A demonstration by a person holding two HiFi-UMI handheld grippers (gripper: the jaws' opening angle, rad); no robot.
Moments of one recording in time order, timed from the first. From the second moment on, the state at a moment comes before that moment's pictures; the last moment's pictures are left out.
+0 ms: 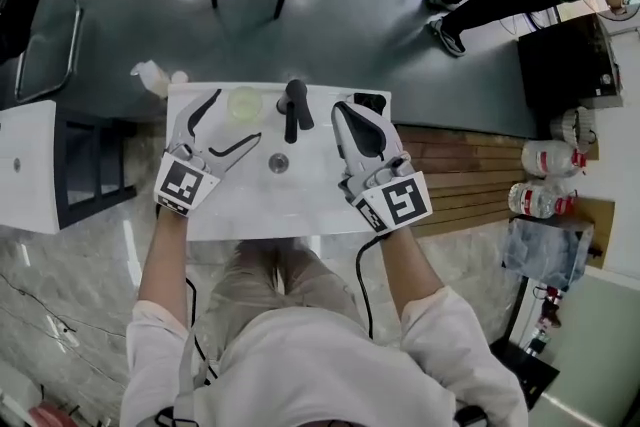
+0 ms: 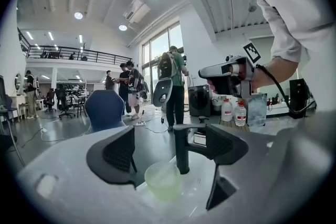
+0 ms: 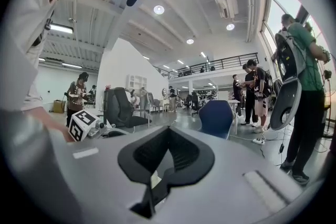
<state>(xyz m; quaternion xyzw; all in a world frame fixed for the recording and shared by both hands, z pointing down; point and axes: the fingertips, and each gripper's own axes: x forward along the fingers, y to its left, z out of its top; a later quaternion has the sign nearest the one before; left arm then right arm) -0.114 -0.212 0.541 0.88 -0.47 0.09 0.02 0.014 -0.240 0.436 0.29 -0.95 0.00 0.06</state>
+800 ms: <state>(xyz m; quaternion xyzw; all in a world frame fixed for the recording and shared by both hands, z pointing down) -0.102 -0.182 0.441 0.88 -0.47 0.09 -0.01 0.026 -0.207 0.348 0.29 -0.96 -0.03 0.03</state>
